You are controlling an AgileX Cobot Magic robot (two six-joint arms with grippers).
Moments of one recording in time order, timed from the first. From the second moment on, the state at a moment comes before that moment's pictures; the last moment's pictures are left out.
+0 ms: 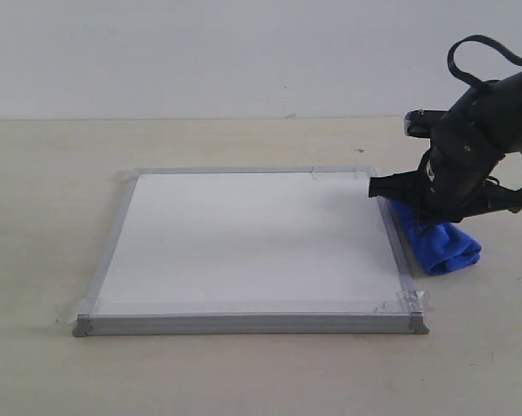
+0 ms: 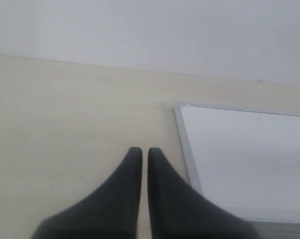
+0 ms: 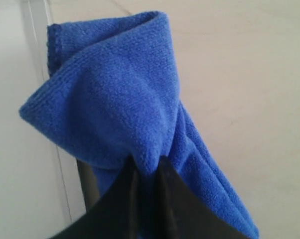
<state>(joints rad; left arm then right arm) -0.02 0.00 0.00 0.03 0.29 -0.13 0.18 1.93 -1.12 -0.57 0.50 0.97</state>
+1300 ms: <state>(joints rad) -0.02 0.00 0.00 0.03 0.29 -0.13 0.26 1.68 -1.12 -0.52 0.62 0.71</state>
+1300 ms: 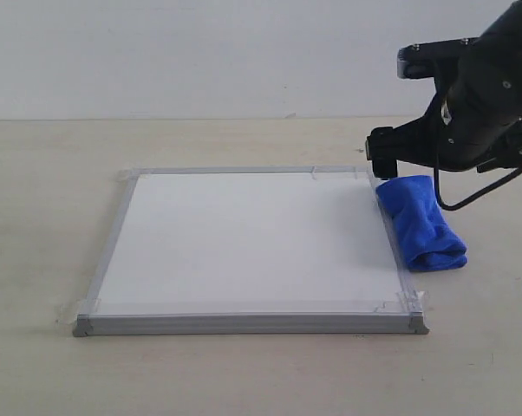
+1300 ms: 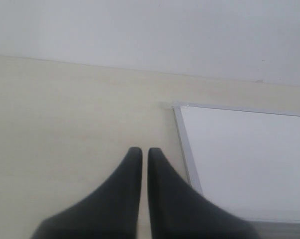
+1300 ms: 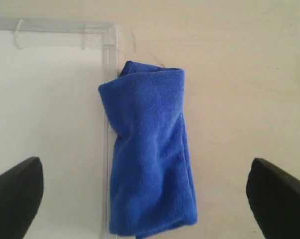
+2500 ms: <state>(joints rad) -0.02 0.00 0.00 0.03 0.29 -0.13 0.75 1.12 -0.84 -0.52 0.97 0.77</state>
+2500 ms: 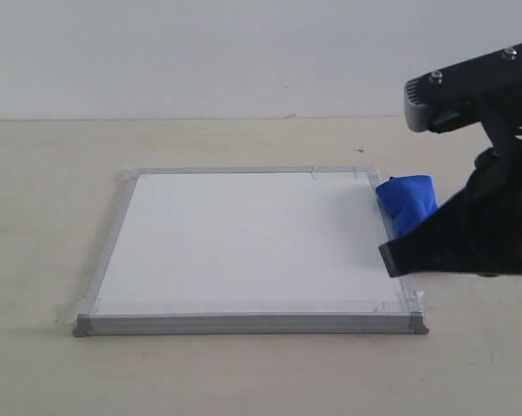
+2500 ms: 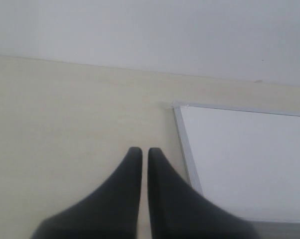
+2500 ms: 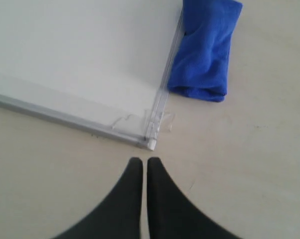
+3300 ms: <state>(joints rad) -0.02 0.00 0.00 0.03 0.29 -0.13 0.73 1.00 -0.66 -0.55 0.59 0.78</state>
